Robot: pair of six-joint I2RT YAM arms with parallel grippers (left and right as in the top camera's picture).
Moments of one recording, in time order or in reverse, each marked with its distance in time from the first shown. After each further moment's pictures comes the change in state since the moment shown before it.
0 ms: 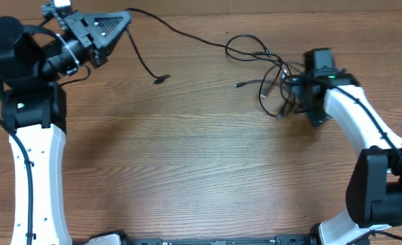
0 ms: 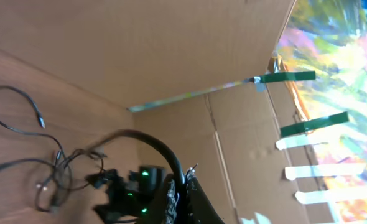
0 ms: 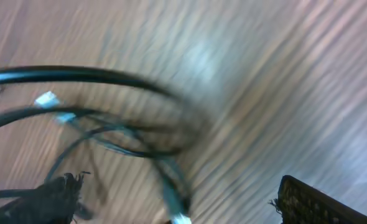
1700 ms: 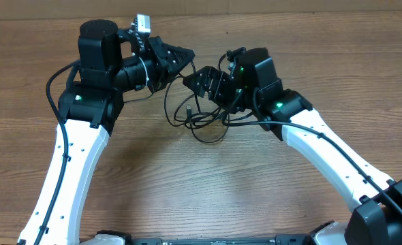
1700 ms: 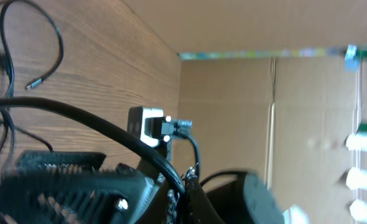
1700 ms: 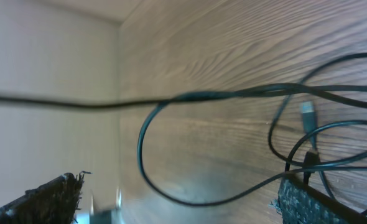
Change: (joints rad) left arm -0.368 0.025 0.000 -0.400 -0.314 0.092; right arm 0.487 -0.174 -0.018 0.472 -0.594 -0.075
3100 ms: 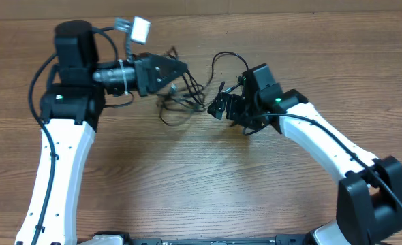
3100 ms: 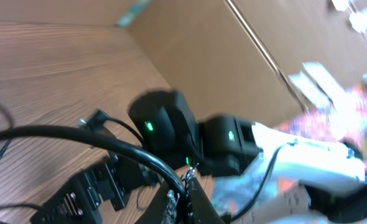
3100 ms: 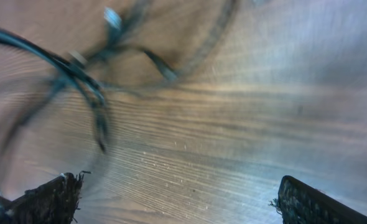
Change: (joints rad) left arm 0.100 0.000 -0.002 -0.069 0.462 0.835; right arm -0.113 0.088 -0.045 -0.301 0.057 -0.384
